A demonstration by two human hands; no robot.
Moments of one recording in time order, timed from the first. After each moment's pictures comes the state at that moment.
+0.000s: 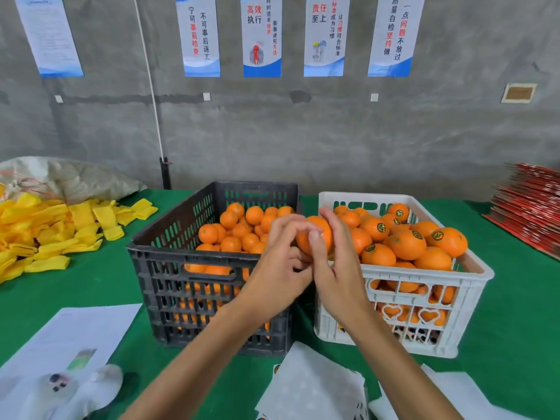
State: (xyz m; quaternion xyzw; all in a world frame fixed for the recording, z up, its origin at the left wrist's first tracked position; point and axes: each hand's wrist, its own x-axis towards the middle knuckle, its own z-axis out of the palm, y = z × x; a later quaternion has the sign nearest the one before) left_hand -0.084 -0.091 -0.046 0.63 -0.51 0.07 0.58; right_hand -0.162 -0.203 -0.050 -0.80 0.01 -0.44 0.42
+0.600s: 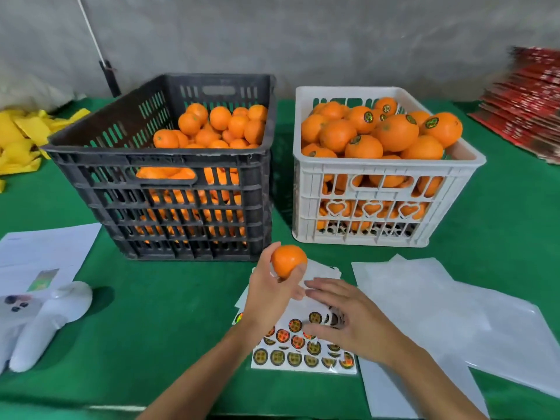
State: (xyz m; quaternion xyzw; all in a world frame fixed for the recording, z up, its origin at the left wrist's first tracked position) left_hand -0.145 -0.093 -0.267 0.70 -0.19 -0.23 0.65; right_hand -0.287 -0.238 -0.258 -0.95 0.04 -0.09 0.31
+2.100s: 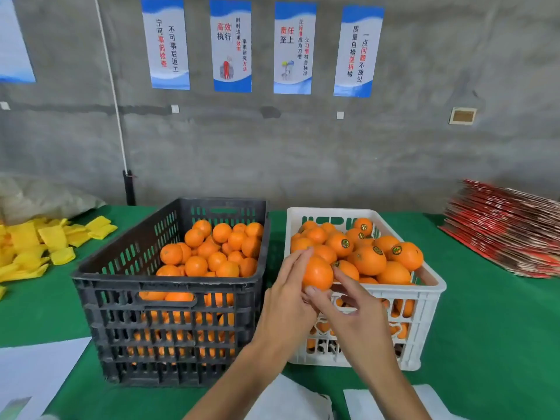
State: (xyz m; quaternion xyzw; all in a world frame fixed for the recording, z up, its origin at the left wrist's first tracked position) left_hand -0.115 -0.160 -0.084 0.70 -0.46 0.11 0.54; right_hand -0.228 -0.247 -0.071 -0.78 0.17 -0.39 0.45
